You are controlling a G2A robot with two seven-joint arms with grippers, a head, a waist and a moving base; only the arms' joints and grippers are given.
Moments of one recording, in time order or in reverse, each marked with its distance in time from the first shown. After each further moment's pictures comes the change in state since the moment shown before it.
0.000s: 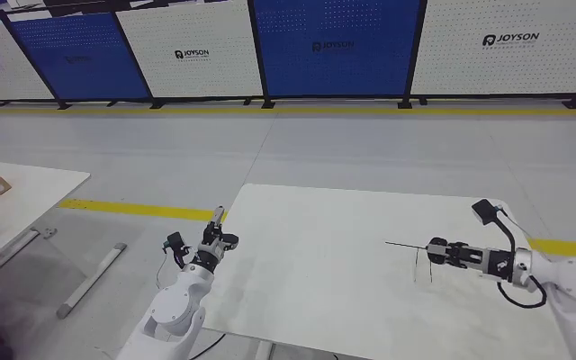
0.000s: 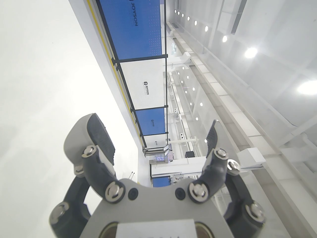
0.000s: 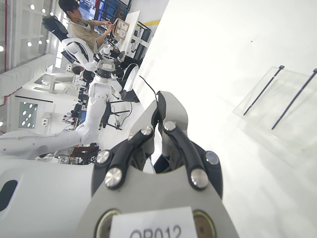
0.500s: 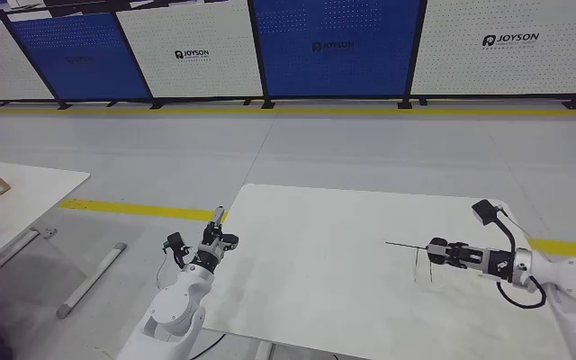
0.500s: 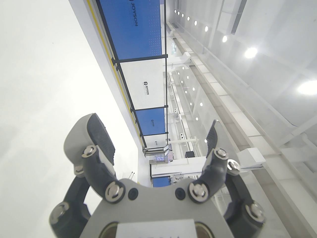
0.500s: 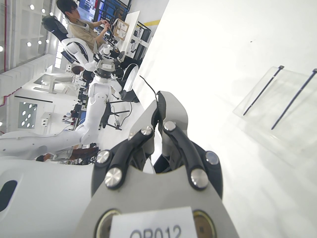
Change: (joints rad) left arm 0.000 0.000 0.000 0.000 0.000 0.000 0.000; right arm -0.002 0.000 0.000 -0.002 -0.001 -0.001 -0.002
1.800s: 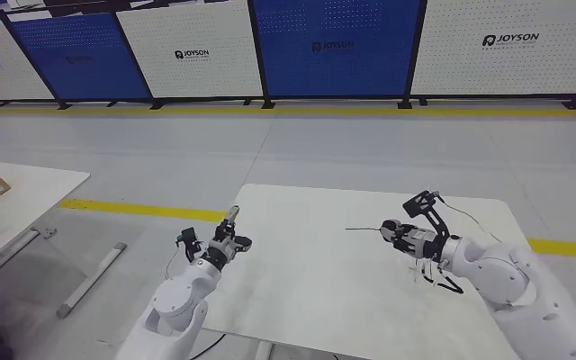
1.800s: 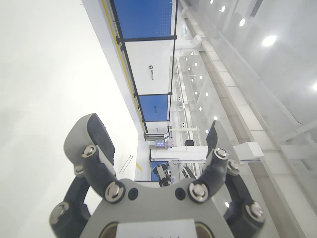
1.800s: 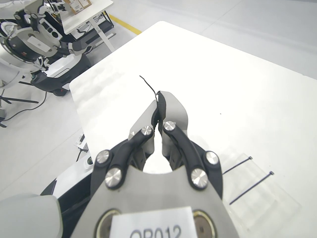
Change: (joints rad) left arm -0.038 0.001 0.019 -0.050 -0.059 0.197 -0.119; right arm 0.114 -0.050 -0.349 -0.127 -0.584 -0.146 -0.515
